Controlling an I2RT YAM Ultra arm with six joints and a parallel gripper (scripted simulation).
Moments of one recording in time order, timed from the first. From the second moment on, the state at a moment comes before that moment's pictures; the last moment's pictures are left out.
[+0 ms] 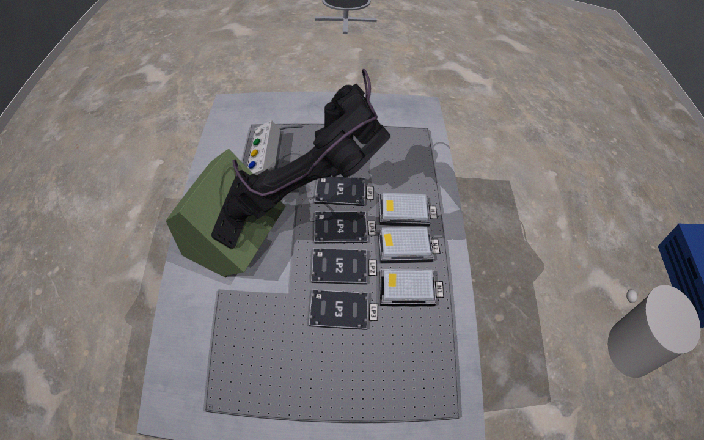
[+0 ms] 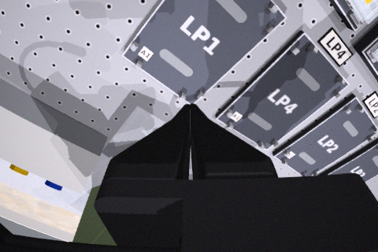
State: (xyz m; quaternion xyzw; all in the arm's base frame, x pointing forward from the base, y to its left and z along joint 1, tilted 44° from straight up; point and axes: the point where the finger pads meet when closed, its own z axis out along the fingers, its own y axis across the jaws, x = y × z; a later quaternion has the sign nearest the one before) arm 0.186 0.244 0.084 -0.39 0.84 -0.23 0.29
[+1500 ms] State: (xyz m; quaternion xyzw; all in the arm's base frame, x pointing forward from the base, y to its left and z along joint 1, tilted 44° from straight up) arm 0.070 0.289 -0.036 -0.64 0.66 -0.32 0.20
